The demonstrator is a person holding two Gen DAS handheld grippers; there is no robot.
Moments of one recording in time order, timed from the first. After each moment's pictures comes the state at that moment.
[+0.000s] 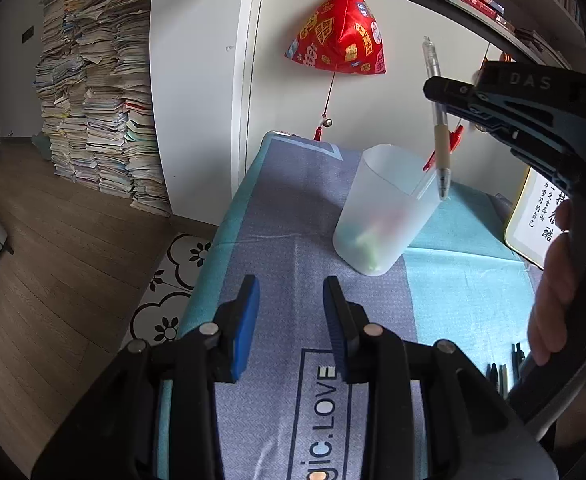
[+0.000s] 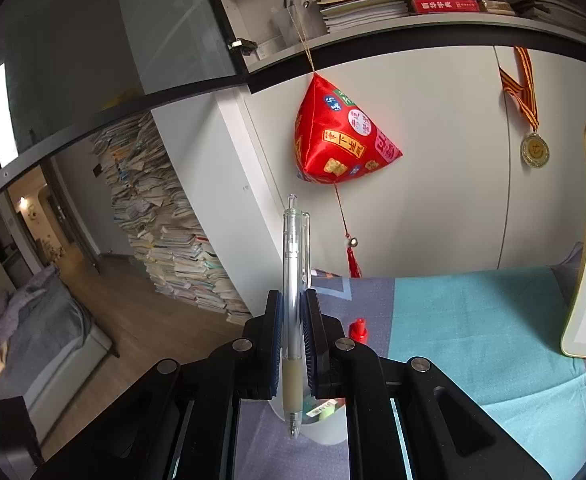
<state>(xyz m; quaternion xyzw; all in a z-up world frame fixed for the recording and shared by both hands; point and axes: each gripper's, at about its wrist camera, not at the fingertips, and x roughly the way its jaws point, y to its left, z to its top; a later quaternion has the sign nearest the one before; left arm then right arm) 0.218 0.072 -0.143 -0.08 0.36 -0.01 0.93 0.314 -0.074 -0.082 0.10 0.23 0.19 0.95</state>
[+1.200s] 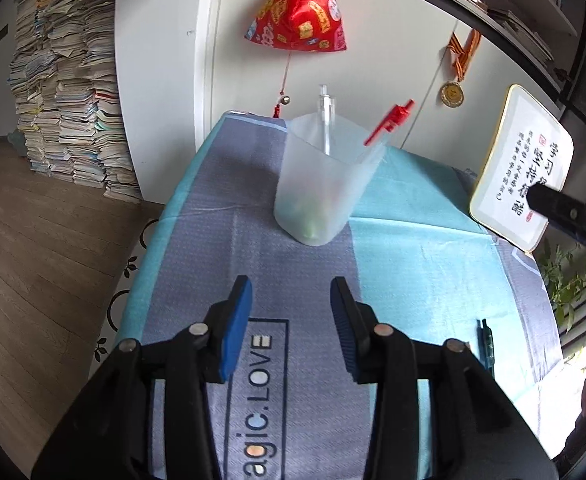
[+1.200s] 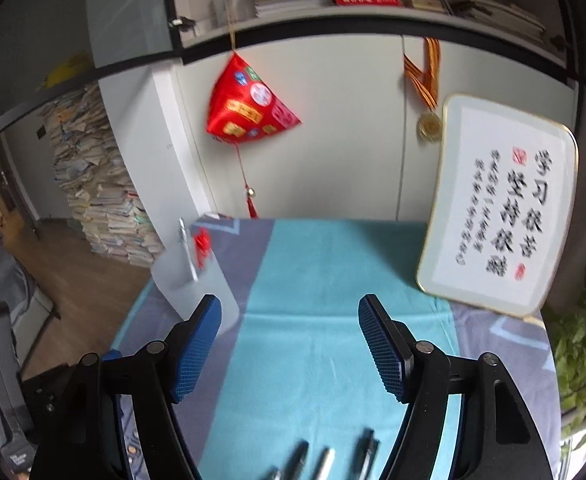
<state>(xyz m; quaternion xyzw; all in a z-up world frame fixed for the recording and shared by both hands) 0.204 0.030 -0.144 -0.07 0.40 -0.06 0.91 0.232 -0.189 -0.088 0.06 0.35 0.06 0.93</state>
